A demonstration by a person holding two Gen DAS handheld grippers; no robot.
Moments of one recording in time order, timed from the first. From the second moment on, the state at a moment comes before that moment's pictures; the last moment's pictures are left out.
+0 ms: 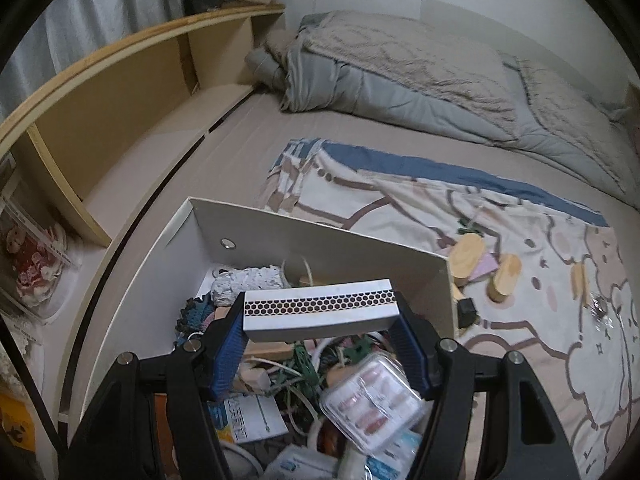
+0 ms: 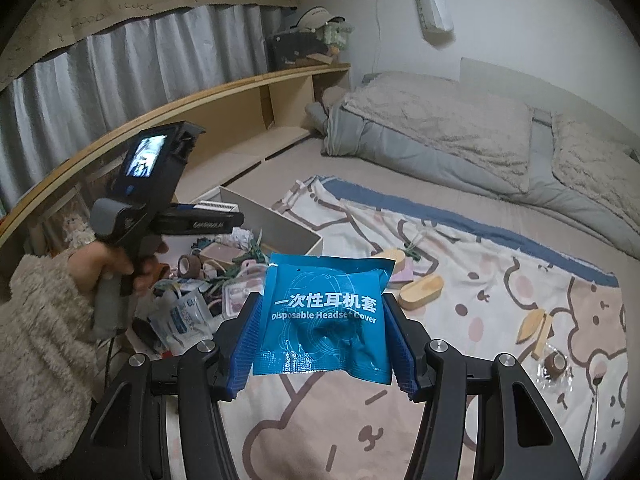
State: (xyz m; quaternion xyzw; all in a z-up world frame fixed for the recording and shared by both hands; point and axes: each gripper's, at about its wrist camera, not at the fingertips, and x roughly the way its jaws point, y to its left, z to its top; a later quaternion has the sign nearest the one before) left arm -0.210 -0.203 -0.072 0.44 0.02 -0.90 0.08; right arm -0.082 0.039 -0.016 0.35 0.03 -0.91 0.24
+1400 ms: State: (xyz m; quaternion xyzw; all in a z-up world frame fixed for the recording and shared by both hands) left arm -0.190 -0.238 -0.072 0.42 0.00 -0.90 0.14; right arm -0.093 0.019 -0.035 0.34 0.02 -0.91 0.25
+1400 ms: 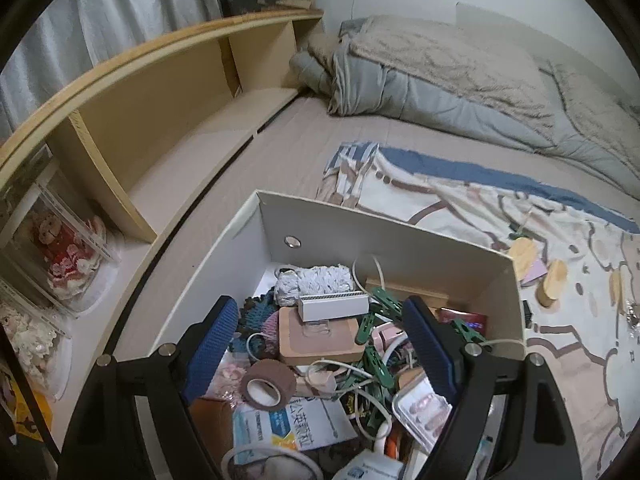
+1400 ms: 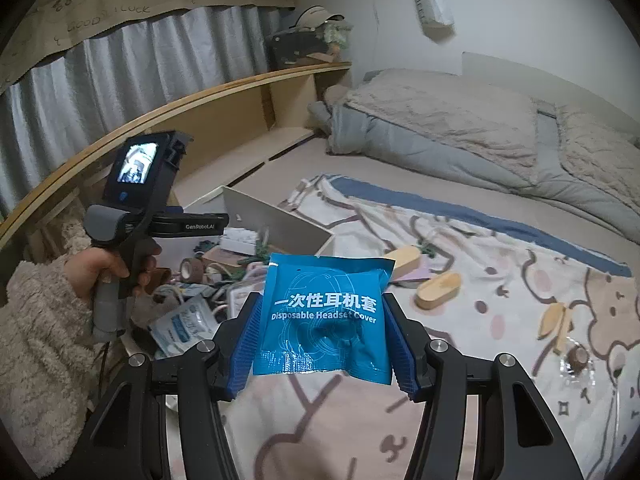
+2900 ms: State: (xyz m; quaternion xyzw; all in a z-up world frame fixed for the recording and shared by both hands) left arm -0.087 -0.296 0.023 0.25 0.08 -0.94 0.20; right arm -0.196 -0.186 -0.131 0.49 -0.03 -0.82 0.29
